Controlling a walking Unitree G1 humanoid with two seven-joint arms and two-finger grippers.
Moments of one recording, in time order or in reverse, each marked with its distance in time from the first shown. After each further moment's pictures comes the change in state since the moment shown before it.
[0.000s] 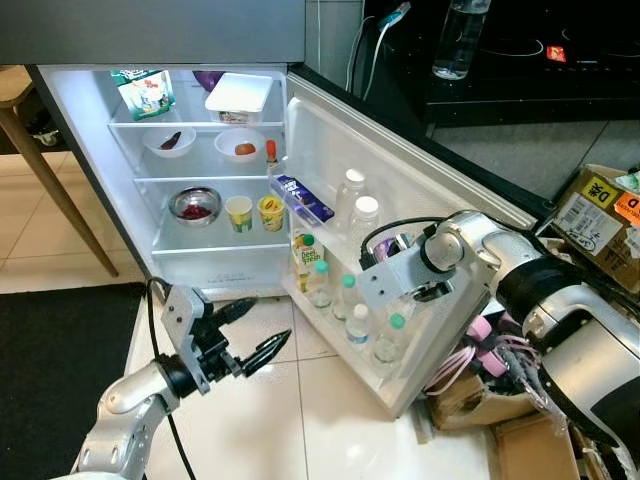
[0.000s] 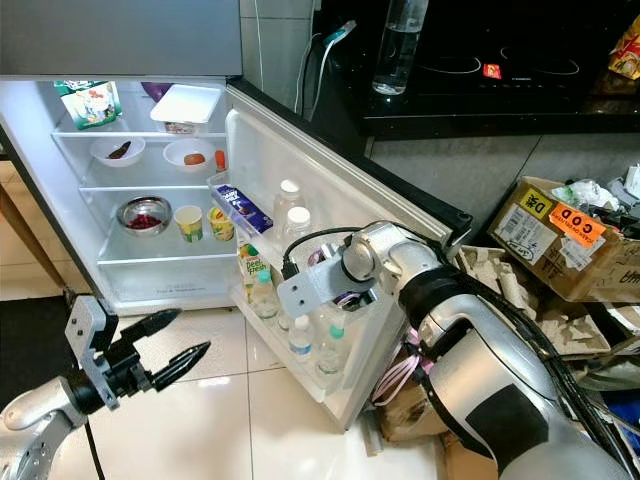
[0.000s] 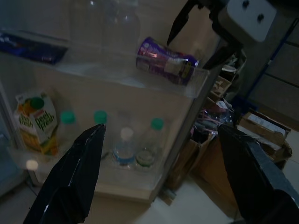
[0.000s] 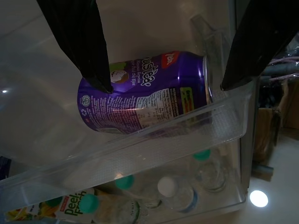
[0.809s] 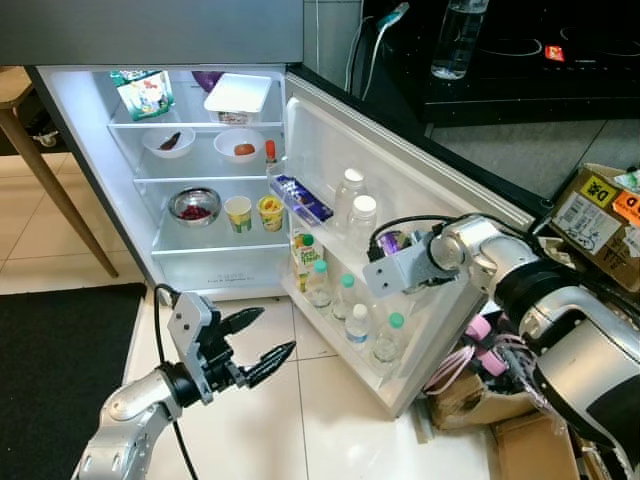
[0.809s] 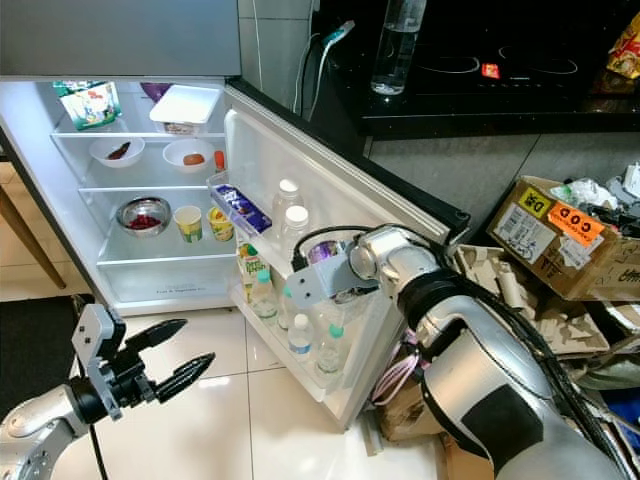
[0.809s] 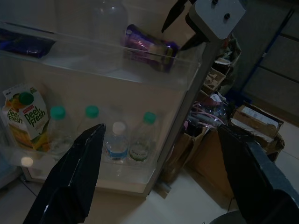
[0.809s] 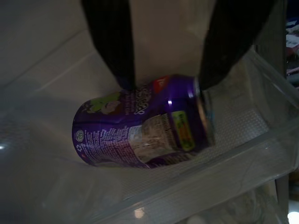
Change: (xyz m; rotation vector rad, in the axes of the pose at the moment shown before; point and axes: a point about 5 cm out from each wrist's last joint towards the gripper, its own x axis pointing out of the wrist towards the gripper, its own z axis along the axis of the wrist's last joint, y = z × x) left arm 0.004 -0.006 0.000 -0.001 0.022 -0.023; right arm 0.007 0.000 -0.015 0.066 0.147 -0.139
